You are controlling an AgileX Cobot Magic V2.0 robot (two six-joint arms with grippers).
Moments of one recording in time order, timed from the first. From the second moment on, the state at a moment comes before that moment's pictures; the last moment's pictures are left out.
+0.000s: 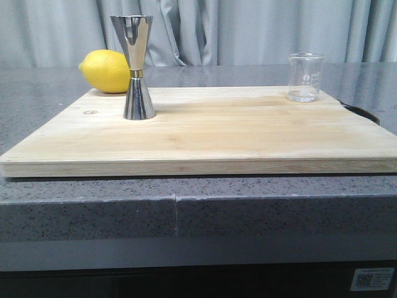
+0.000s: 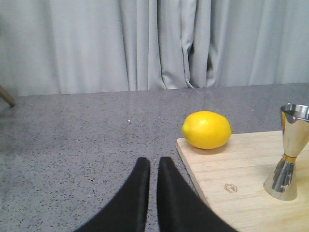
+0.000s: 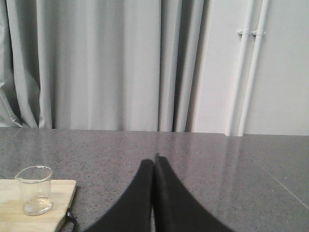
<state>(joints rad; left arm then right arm) 0.22 0.54 -0.32 -1.79 0.51 1.81 -0.14 0.22 -0.38 -0.14 0.09 0.03</state>
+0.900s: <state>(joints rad) 0.22 0.54 -0.32 -1.79 0.44 1.81 -0.14 0.12 -0.38 -0.17 0.17 0.03</state>
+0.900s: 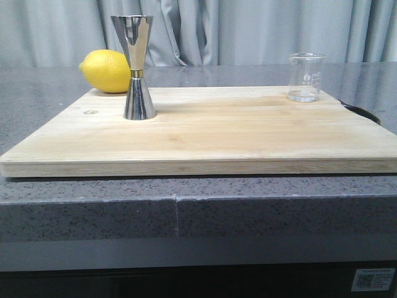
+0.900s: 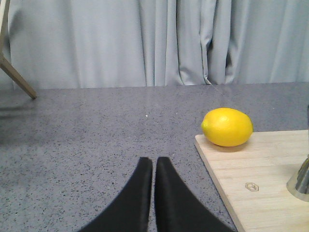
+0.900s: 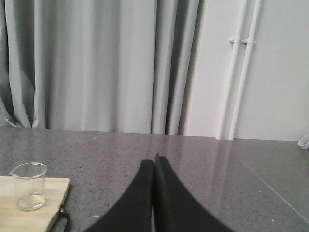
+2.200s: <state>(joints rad) 0.15 0.54 -0.30 -1.79 0.36 1.81 -0.14 0.12 -0.38 -0.17 0.17 0.03</state>
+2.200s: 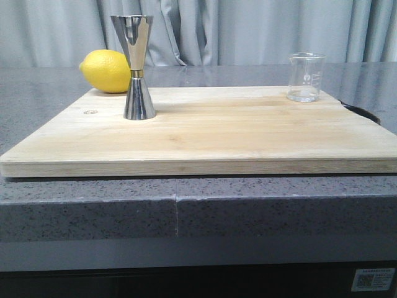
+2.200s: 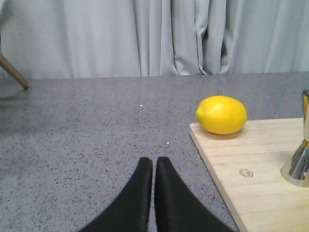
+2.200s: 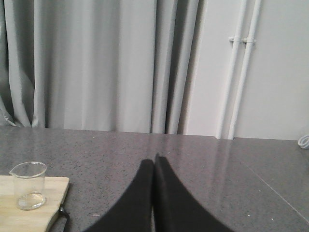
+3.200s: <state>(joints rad) 0.03 0.14 -0.16 -1.07 0.10 1.10 -0.14 0.12 -0.38 -0.17 0.17 0.03</state>
